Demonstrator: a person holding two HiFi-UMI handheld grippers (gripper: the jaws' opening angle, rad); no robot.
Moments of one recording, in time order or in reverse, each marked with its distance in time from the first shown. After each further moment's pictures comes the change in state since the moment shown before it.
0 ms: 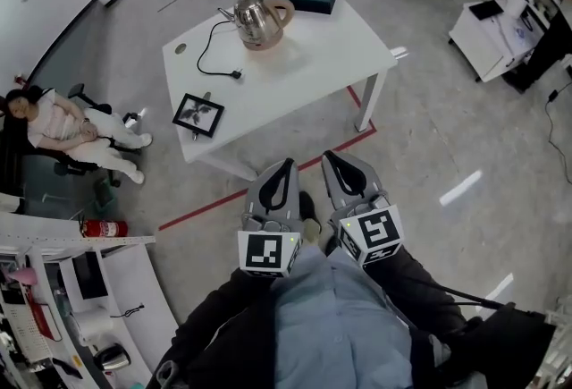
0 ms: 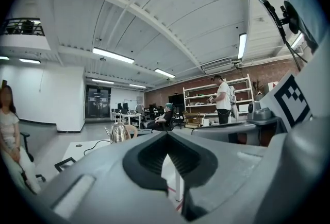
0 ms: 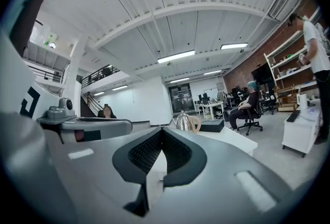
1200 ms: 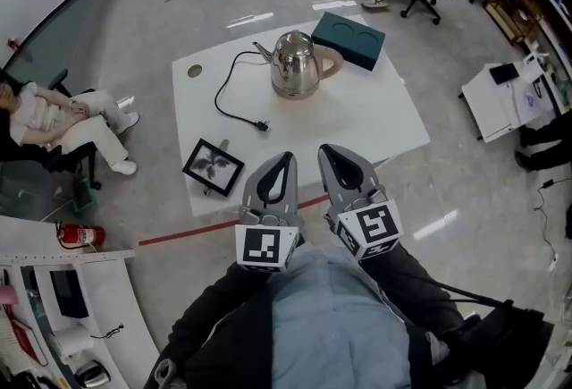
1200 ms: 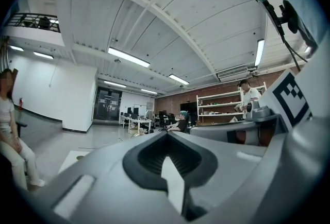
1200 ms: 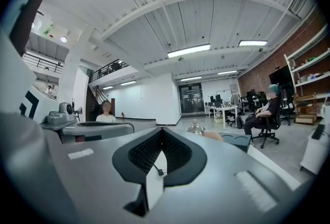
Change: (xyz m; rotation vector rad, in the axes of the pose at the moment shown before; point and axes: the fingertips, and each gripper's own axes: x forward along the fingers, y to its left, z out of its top) left arm 0.145 0.201 0.025 -0.087 -0.117 0.094; right arm 0.253 -0.019 0.053 -0.102 0.026 0.106
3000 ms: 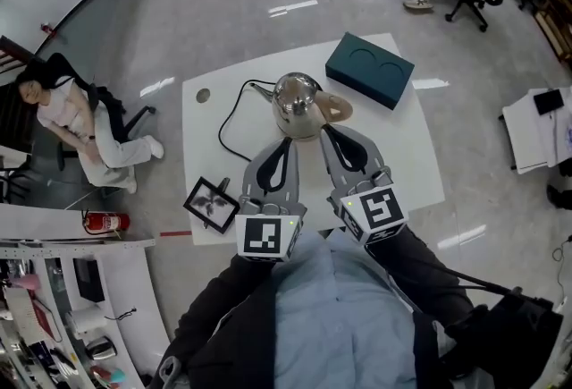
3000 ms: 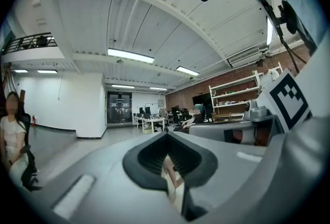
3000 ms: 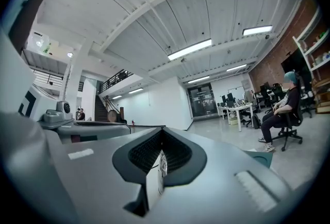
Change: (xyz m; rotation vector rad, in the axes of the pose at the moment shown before) left arm 0.195 0.041 0.004 0.111 0.072 0.166; right arm 0.144 -0.152 0.034 0.061 -0.060 0.167
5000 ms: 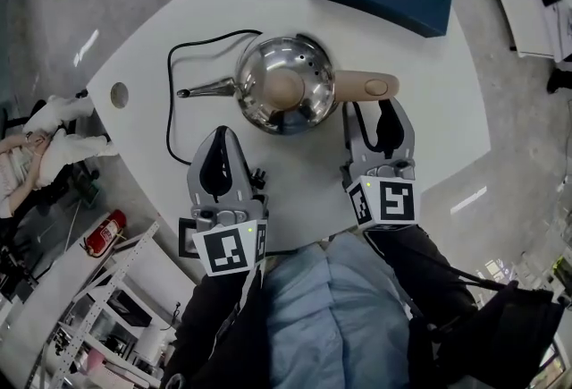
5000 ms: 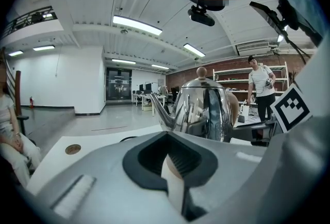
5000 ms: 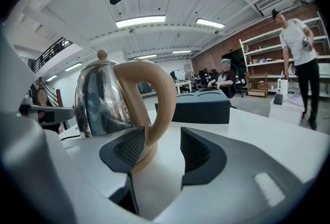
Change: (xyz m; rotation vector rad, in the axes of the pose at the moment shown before) left arm 0.072 0.138 -0.178 -0.081 0.229 -0.040; right arm 0.036 -0.104 -0.200 0.164 0.238 -0.664
